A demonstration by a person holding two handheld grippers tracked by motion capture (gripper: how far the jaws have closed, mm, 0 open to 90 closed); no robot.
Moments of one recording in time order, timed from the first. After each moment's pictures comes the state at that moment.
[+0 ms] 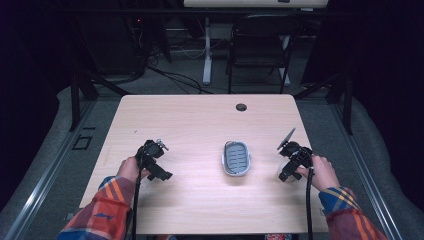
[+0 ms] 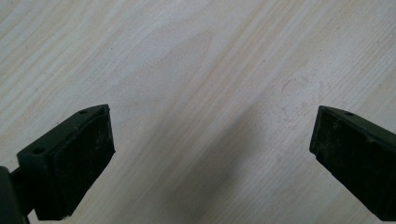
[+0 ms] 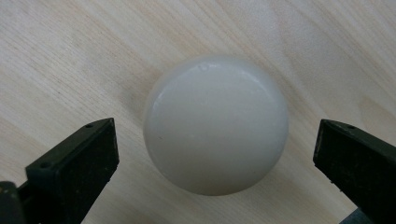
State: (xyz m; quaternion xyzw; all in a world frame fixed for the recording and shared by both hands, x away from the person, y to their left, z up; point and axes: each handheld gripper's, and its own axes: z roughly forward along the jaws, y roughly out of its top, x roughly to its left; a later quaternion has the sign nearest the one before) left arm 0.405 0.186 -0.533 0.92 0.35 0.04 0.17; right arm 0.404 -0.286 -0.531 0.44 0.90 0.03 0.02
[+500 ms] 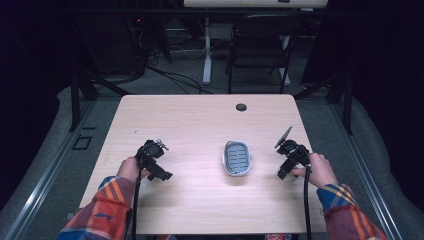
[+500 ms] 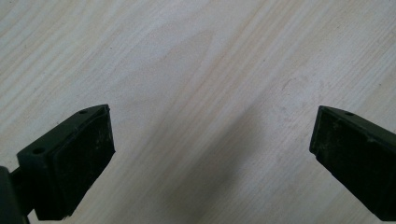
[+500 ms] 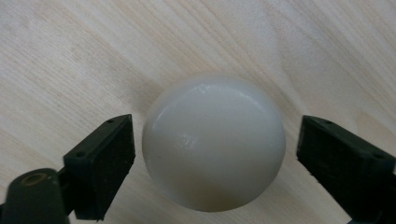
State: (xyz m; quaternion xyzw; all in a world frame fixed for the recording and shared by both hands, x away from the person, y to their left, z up) left arm 0.405 0.186 -0.534 0.92 0.35 0.04 0.17; right arm 0.414 -0.281 -0.531 0.43 0.90 0.02 0.02
